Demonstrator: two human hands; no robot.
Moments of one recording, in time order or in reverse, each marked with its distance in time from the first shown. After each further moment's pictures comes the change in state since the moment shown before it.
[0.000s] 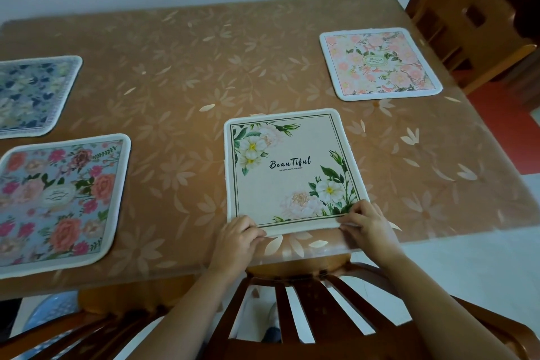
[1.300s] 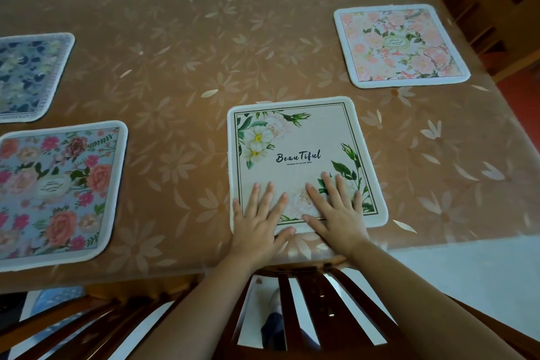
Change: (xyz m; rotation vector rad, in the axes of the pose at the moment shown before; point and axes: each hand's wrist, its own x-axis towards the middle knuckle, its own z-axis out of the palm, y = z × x) left_hand 0.026 -0.005 0.037 0.391 -0.292 -0.154; right_hand 0.041 -0.032 0.056 -0.315 -0.273 0.054
